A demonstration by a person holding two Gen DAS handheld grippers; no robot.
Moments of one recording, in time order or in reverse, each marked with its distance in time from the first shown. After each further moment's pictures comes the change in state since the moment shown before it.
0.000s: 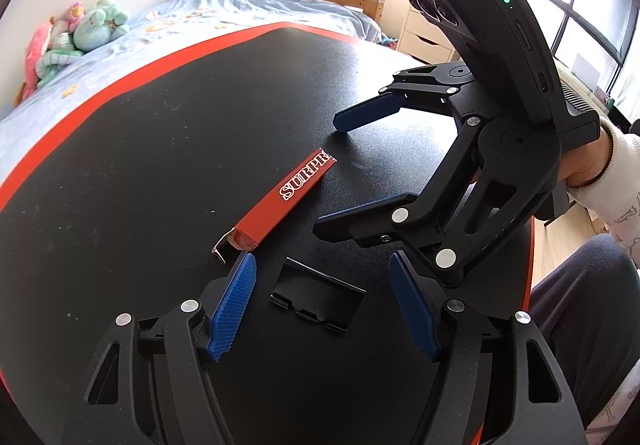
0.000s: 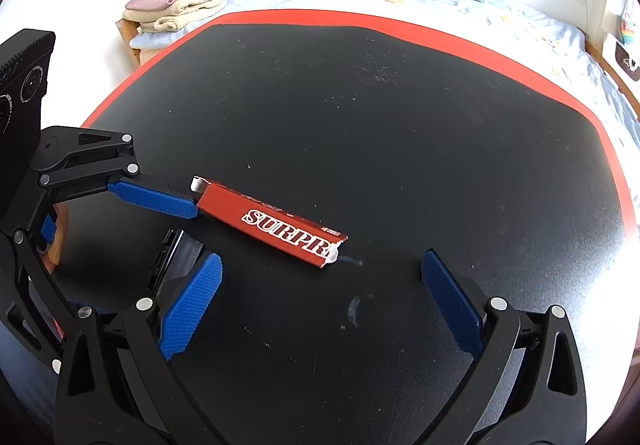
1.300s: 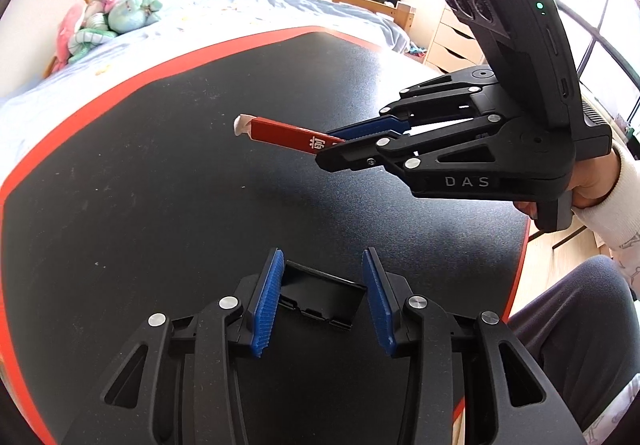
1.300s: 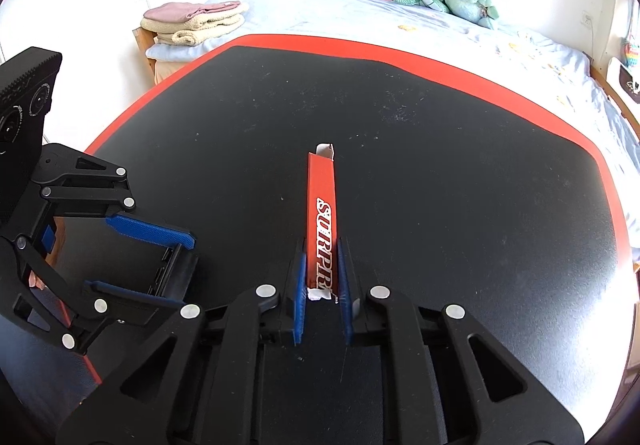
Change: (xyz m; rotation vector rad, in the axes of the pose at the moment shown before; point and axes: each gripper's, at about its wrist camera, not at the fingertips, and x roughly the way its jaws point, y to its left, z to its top) left arm -0.026 -0.008 -0.007 -0.105 -0.012 0.072; right arm -0.038 0.017 -0.001 -0.007 -0.075 0.007
